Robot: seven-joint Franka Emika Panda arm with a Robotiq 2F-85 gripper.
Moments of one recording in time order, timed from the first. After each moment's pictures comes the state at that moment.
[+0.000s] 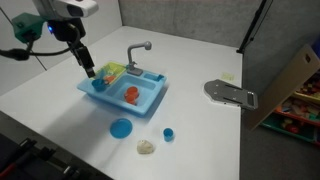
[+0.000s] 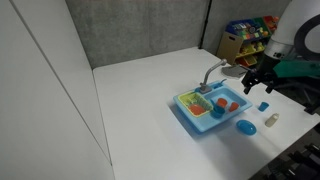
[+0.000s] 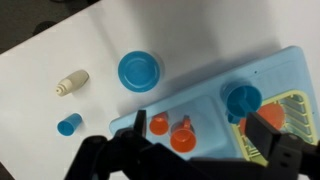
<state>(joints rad) 0.10 -0.06 -0.10 -2.51 -0.07 2.40 0.53</state>
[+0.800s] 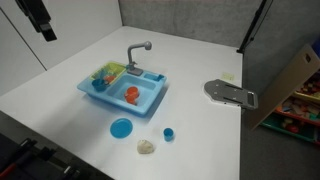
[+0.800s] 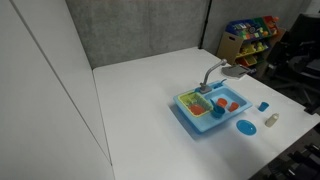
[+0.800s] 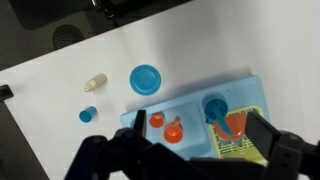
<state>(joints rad) 0.05 -0.37 0.02 -2.45 -0.04 2.00 0.47</state>
